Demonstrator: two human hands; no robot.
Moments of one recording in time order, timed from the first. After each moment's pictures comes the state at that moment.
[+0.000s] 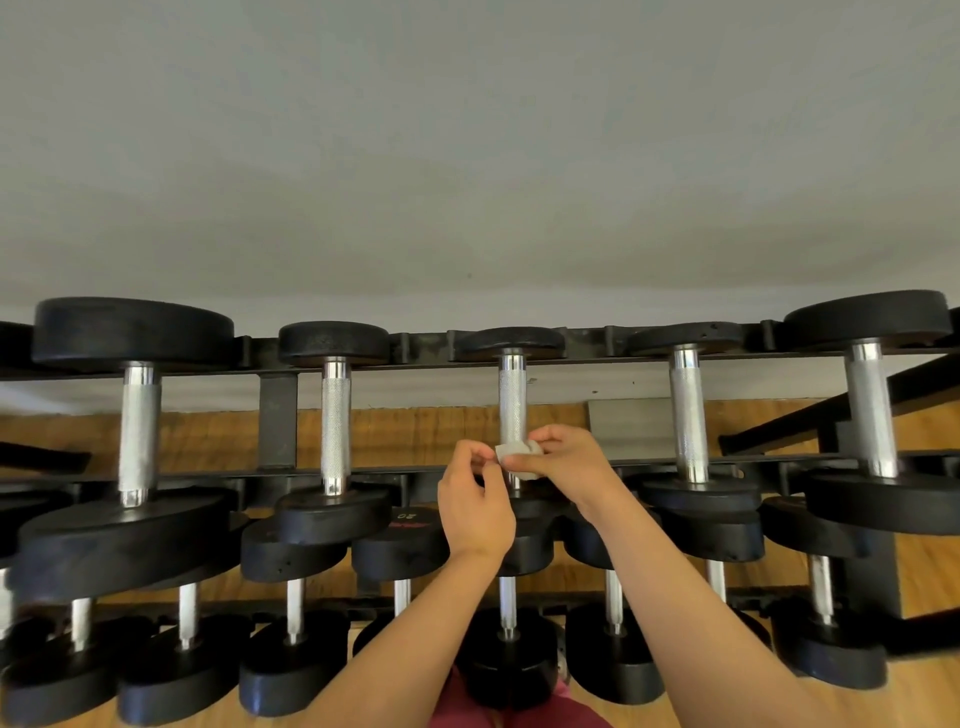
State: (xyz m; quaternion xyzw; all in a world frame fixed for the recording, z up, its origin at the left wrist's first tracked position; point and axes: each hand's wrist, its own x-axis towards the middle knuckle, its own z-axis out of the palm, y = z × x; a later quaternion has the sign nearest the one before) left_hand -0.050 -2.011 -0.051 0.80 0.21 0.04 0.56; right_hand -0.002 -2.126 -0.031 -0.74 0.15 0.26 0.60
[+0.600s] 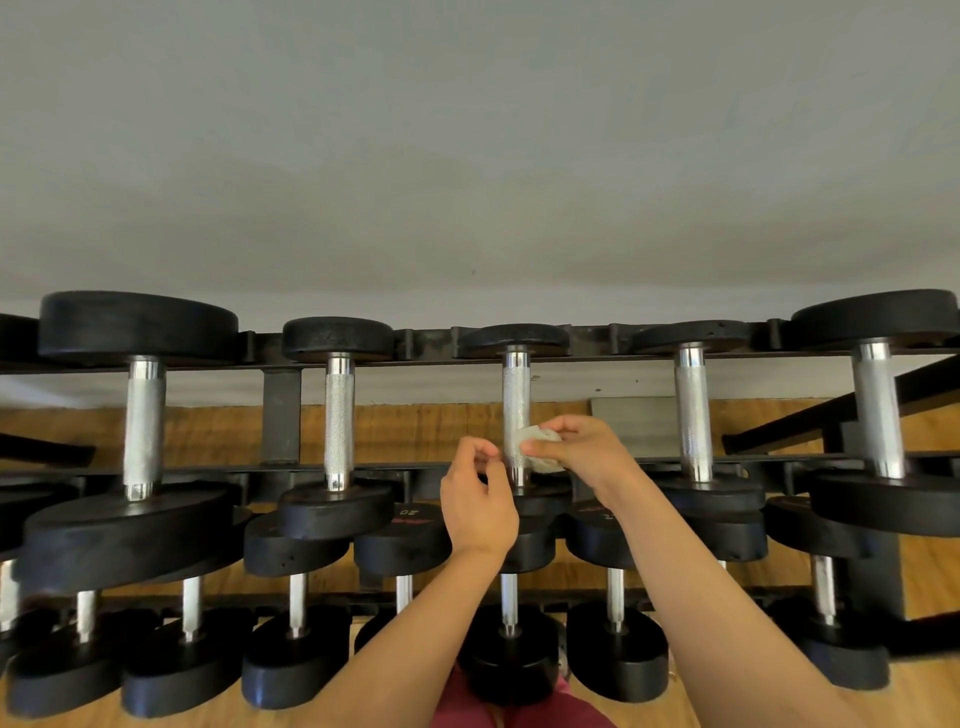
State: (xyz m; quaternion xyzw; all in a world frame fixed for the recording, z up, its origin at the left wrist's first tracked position) left_hand -0.050 -2.011 -0.051 0.80 0.21 0.04 0.56; right_hand 0.011 -2.138 -0.029 -0.73 0.17 0.28 0.59
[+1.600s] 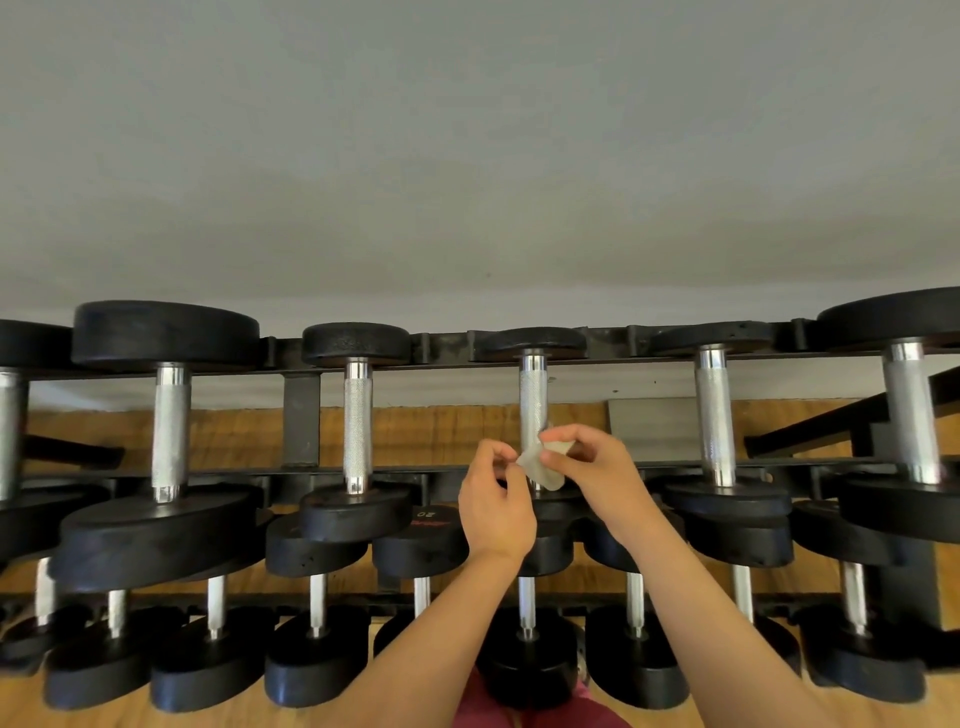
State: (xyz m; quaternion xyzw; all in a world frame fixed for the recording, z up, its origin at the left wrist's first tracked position) left_hand -0.050 -2.010 -0.054 0.80 0.20 0.03 0.56; right_hand -0.013 -2.135 -0.039 -0.71 0.10 0.19 0.66
